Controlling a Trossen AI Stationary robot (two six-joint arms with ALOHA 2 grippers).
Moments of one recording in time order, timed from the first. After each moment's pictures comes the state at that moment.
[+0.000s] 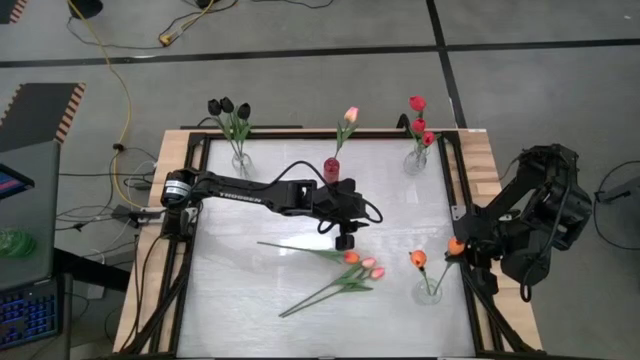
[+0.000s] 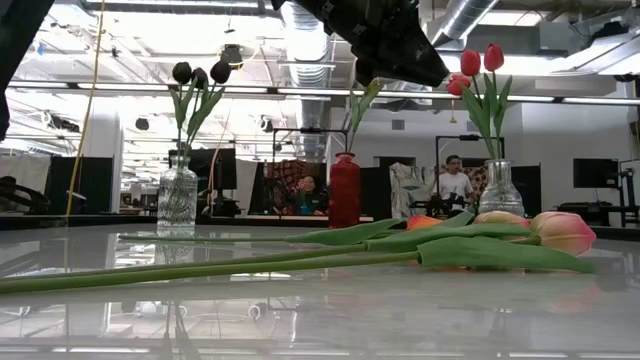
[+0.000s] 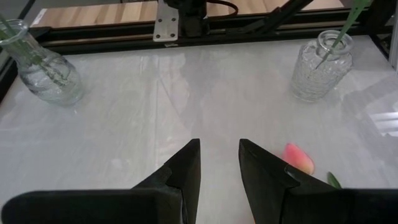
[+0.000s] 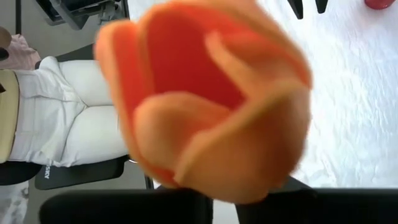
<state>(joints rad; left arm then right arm) -0.02 1.96 1.64 -0.28 -0.02 0.04 0.96 1.25 1.73 -1.57 0.42 1.13</state>
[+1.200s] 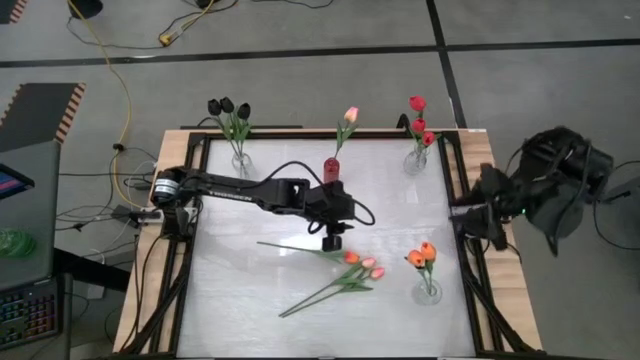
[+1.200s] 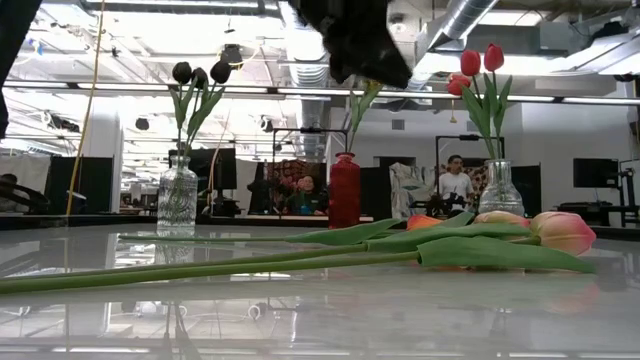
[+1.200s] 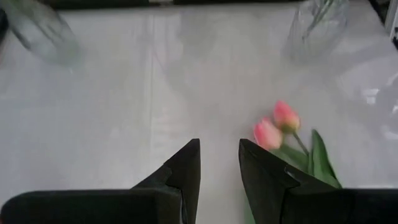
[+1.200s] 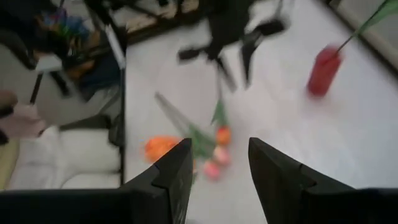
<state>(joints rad) -0.03 1.89 1.59 -0.45 -0.01 0.00 0.96 1.05 1.71 -1.57 0.74 0.99</state>
